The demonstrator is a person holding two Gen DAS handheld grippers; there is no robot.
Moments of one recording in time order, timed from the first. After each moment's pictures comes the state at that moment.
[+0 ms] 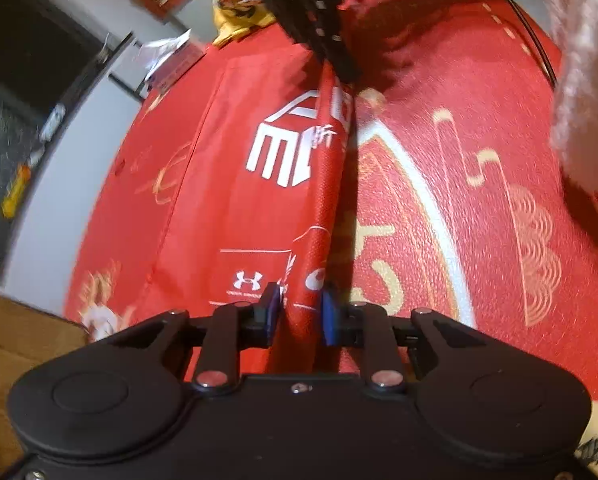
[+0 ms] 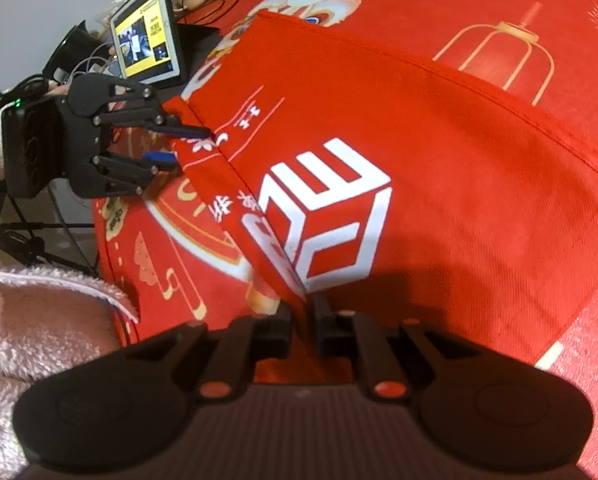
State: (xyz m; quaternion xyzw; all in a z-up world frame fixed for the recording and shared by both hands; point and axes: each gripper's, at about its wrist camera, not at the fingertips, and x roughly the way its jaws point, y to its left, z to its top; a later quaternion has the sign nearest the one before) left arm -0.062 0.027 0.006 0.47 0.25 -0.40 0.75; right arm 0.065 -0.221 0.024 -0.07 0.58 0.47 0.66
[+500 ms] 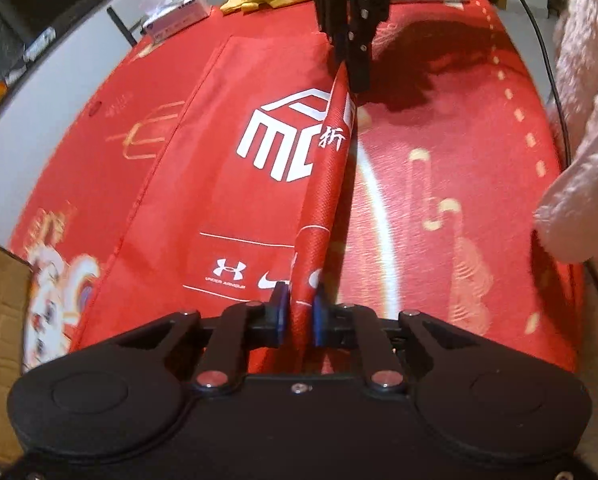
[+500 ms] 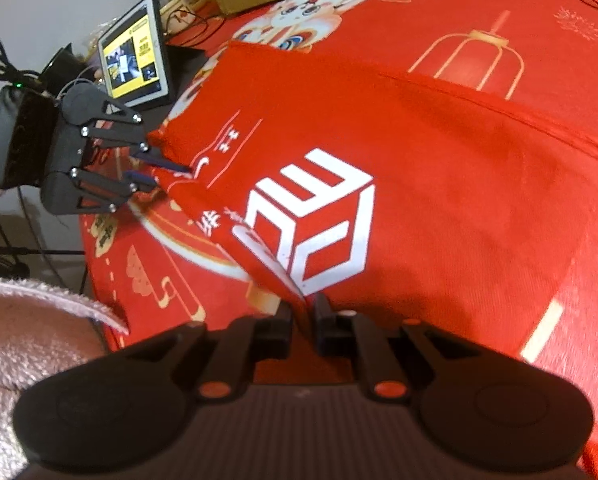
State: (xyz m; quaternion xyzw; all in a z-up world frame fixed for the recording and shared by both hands) left arm -0.066 0.018 0.031 0.37 0.35 -0.42 0.75; right arm 0.034 -0.234 0.025 -0.05 0.55 0.44 0.71
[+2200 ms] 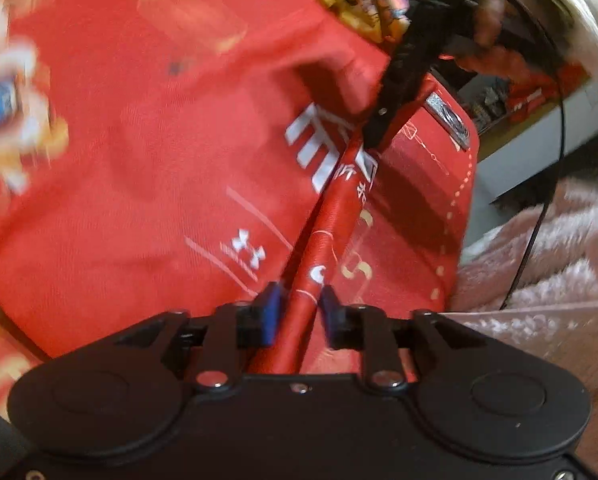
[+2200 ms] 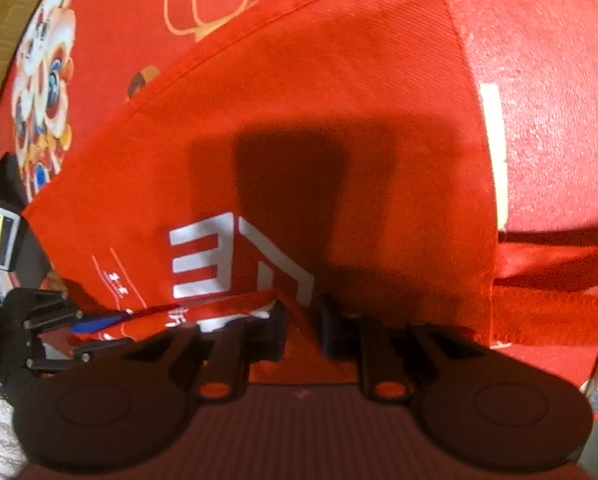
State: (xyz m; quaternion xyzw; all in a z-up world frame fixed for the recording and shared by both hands) left arm -0.029 0.064 0.027 0.04 0.51 -0.45 0.73; right arm 0.086 -0.222 0.006 0.12 0.80 0.09 0.58
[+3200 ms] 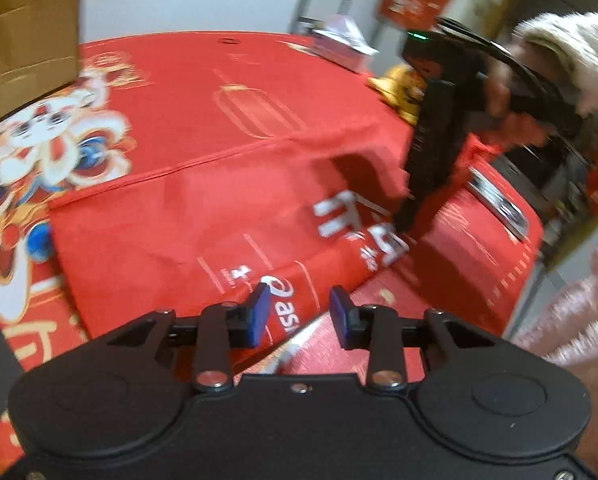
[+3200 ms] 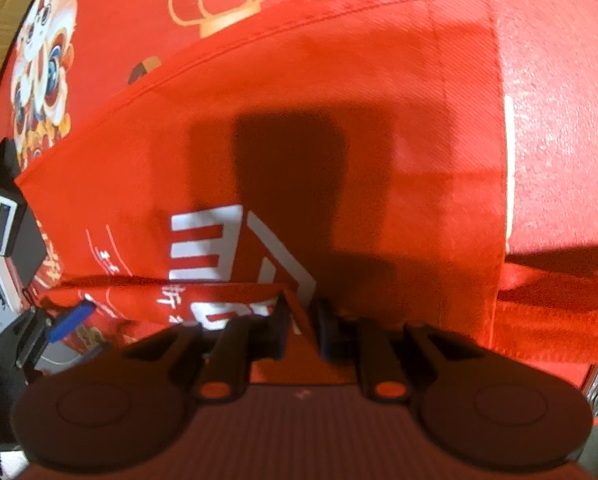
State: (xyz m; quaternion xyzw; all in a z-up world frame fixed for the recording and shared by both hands) left arm -0.080 0.050 0.052 -0.03 0.43 -0.28 0.86; right arm 0.071 -0.246 -0.010 0.11 0.81 0.11 0.57
